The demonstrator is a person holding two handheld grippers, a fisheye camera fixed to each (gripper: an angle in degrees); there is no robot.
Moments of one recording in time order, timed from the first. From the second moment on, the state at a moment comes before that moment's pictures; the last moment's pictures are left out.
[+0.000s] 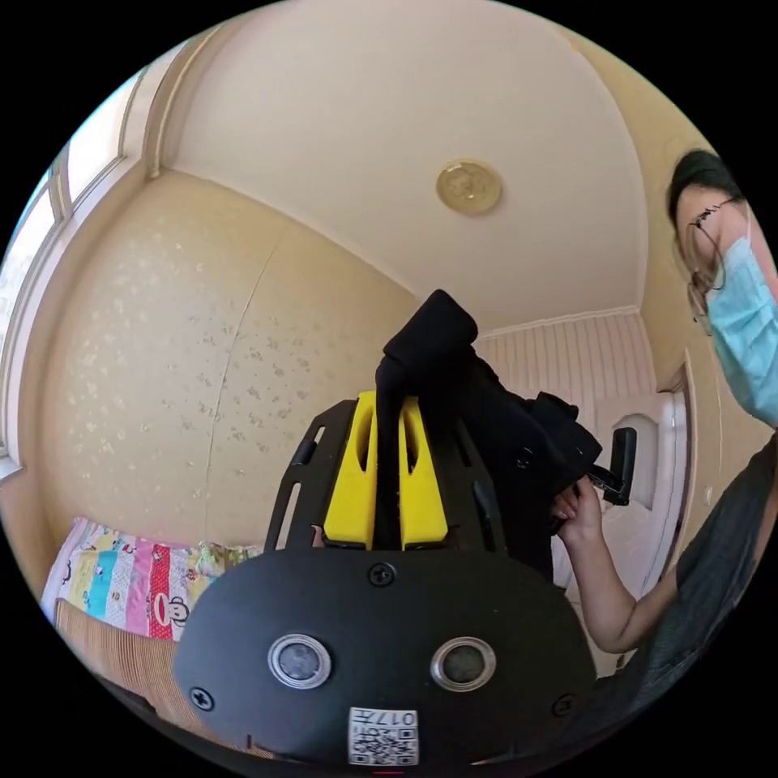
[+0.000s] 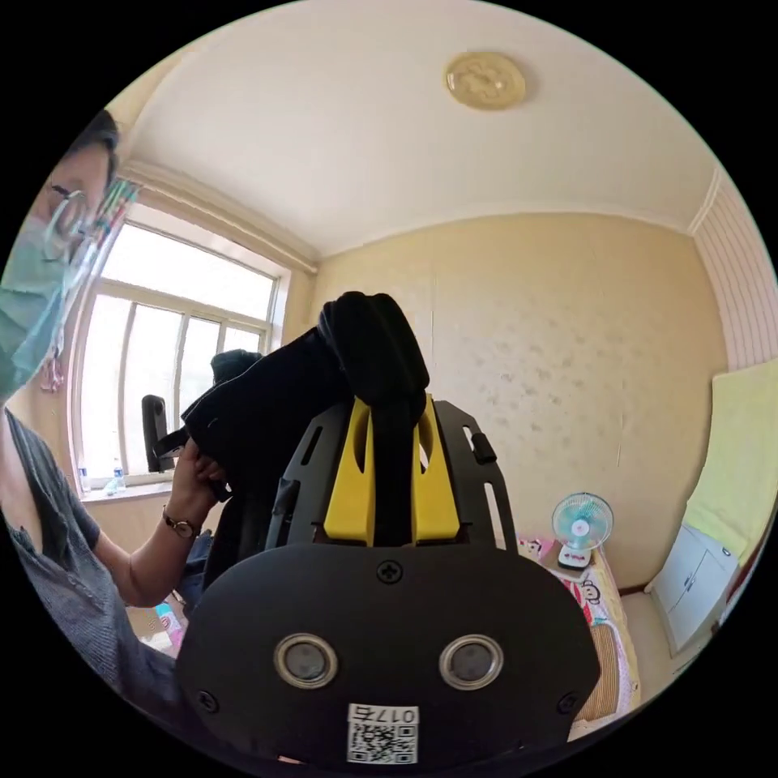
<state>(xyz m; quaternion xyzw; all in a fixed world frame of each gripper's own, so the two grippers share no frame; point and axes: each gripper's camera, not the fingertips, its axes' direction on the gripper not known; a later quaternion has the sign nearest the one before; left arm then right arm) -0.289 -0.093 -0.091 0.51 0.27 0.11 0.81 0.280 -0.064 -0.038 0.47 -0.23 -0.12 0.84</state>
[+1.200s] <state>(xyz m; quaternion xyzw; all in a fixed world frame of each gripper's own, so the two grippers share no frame) -0.262 -0.043 0.661 -0.51 0.06 -0.03 0.86 0.111 -0.043 0.771 -0.54 -0.27 -0.05 0.79</state>
